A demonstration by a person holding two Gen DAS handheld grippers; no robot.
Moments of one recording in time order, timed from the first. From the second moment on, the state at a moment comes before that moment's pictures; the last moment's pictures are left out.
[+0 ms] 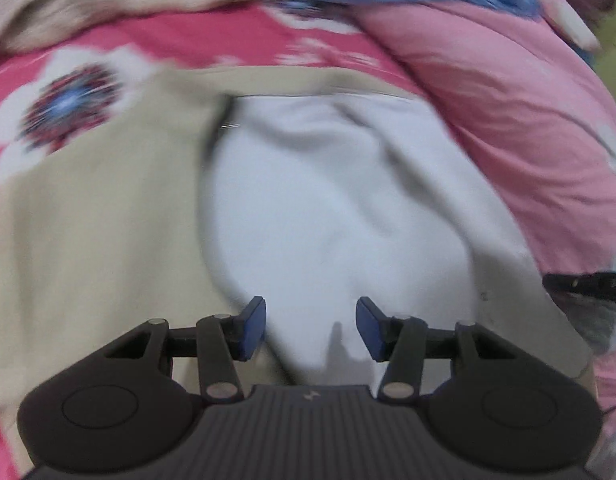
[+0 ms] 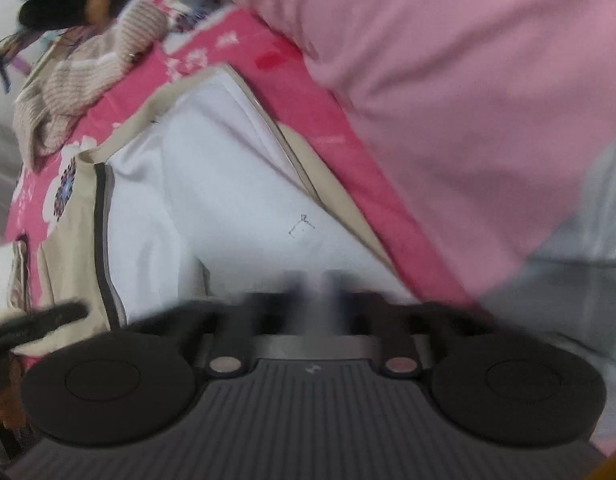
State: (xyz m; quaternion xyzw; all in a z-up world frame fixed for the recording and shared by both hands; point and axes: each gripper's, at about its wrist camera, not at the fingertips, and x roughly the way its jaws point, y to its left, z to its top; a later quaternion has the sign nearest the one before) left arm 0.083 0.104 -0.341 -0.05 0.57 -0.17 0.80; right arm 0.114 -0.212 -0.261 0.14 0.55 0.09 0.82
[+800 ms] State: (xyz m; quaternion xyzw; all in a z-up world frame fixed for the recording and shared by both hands) left arm 0.074 0.159 -0.366 -0.09 0.64 -0.14 0.75; right arm 0.055 -0.212 -0.230 0.13 0.53 0.04 0.84
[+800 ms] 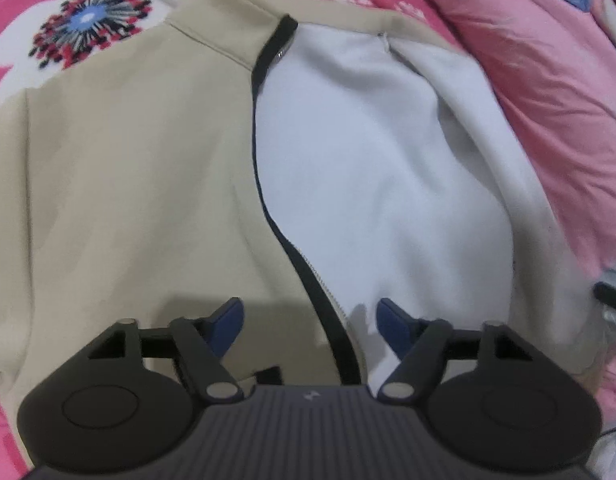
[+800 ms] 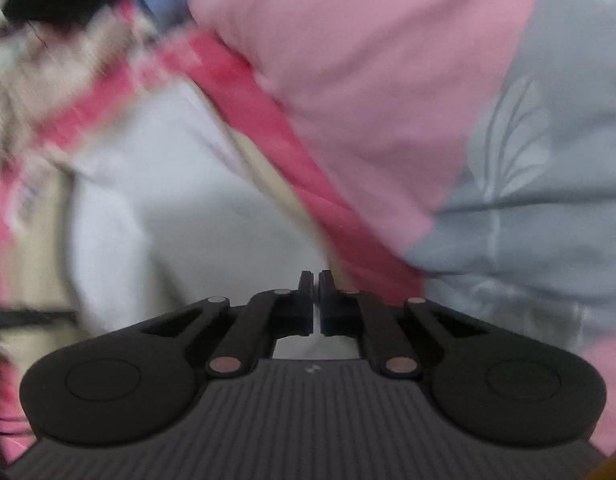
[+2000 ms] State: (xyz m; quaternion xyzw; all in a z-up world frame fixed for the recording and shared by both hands) left arm 0.231 -0.049 -0.368 0.05 0.57 -0.24 0.79; right arm -0.047 -0.087 -0.284 -0.05 0.57 0.18 0.80
